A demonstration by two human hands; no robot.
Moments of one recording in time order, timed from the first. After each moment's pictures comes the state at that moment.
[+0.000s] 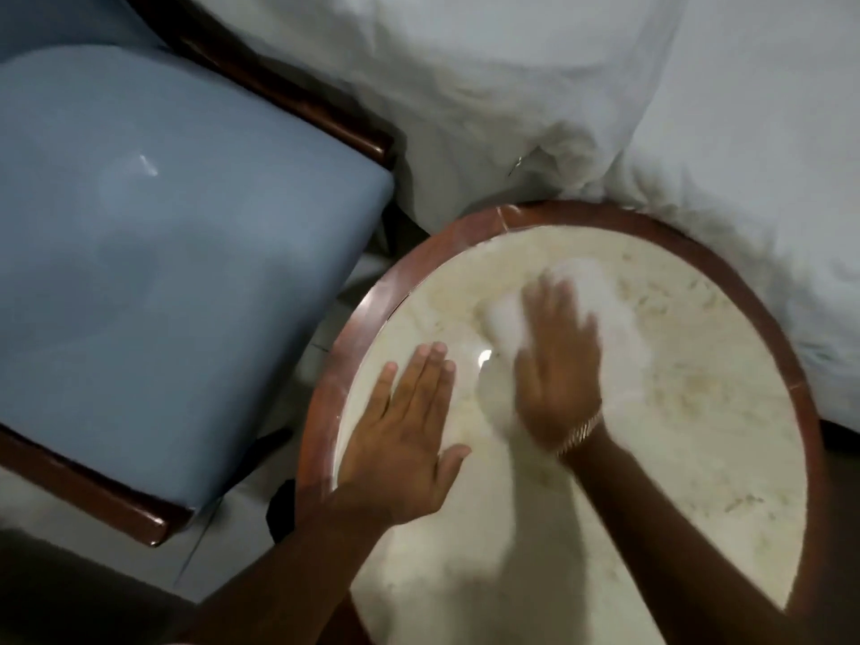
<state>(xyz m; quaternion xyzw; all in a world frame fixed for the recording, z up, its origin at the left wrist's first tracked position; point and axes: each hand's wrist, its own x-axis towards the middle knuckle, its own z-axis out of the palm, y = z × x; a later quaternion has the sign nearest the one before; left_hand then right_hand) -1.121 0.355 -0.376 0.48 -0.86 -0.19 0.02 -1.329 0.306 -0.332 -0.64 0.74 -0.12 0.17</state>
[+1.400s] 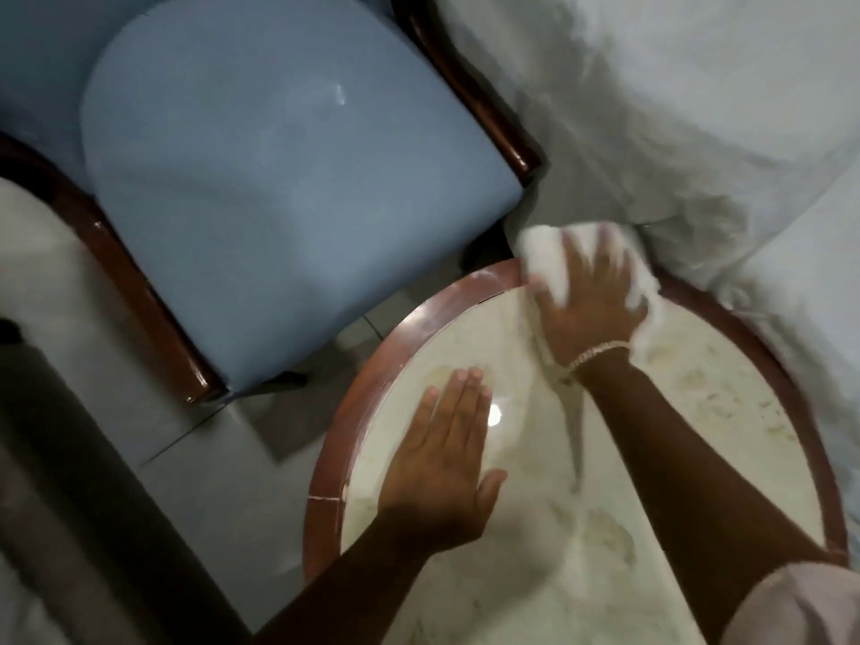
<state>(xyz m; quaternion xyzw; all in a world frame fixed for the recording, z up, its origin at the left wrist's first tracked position) -1.163 0.414 -0.376 0.67 -0.72 -0.18 0.08 -1.280 0.206 -0.349 -0.74 0.66 0.05 0.12</state>
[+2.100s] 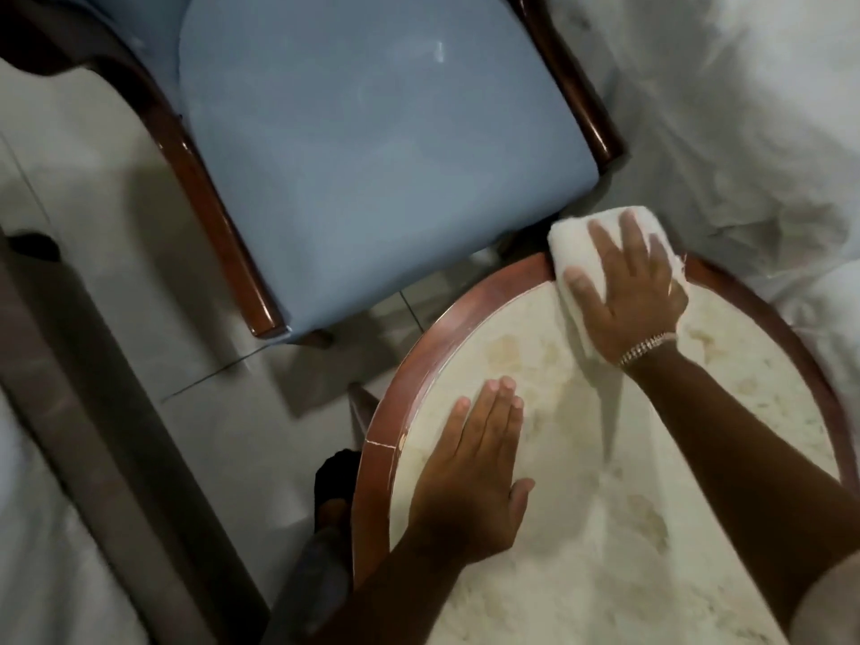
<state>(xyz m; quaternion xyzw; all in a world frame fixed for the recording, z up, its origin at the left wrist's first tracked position) -1.170 0.471 -0.374 0.71 -0.67 -0.19 0.12 -1.254 0.219 -0.333 -0.81 0.58 0.03 0.10</state>
